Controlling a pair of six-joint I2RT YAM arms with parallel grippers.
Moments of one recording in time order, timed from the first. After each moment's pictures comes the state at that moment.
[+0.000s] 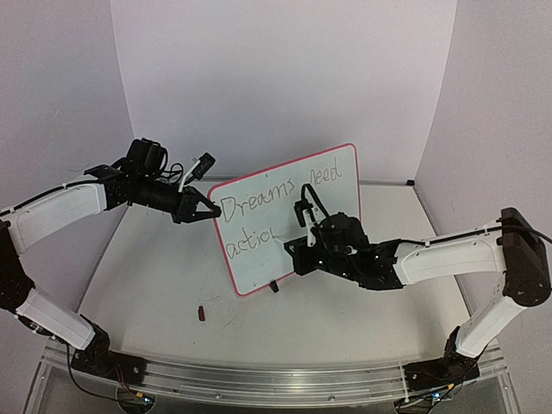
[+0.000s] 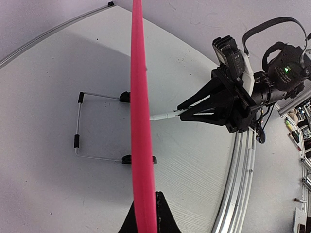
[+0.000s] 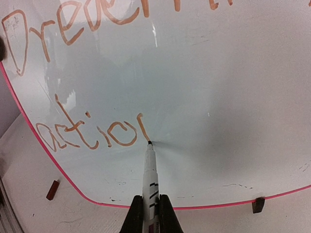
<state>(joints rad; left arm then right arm) -0.49 1.40 1.17 -0.48 0.73 0.13 1.01 1.60 0.90 0.25 0.25 0.36</state>
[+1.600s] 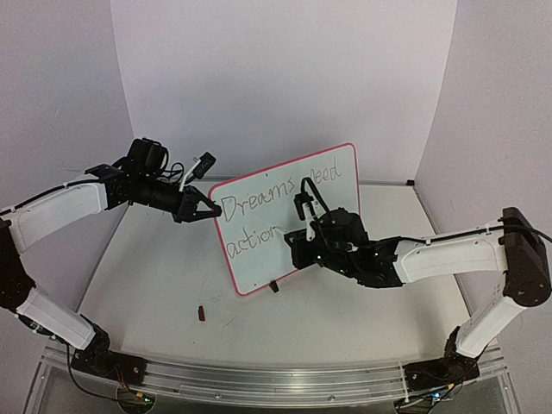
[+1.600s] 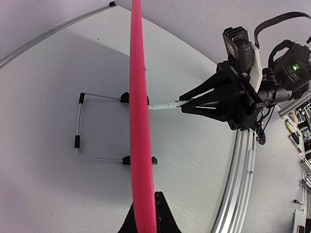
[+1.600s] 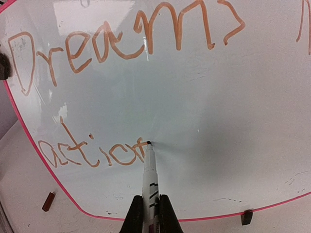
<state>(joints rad) -0.49 1.40 1.18 -0.48 0.73 0.12 1.01 1.60 0.93 0.26 0.32 0.31</state>
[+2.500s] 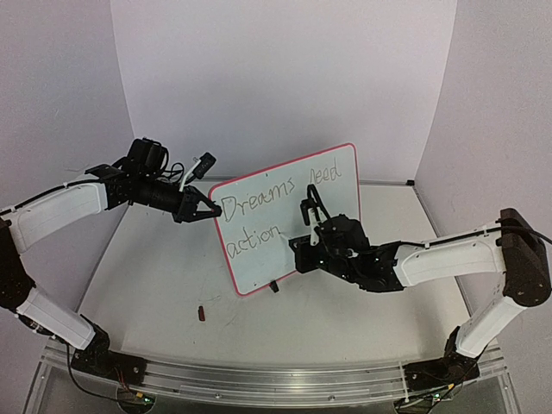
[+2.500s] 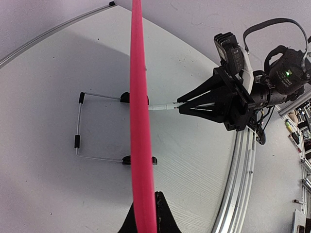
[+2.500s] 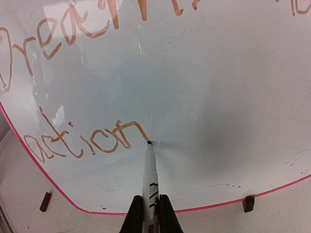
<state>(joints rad) -0.49 1.40 1.18 -0.48 0.73 0.12 1.01 1.60 0.88 0.28 0.34 0.40</state>
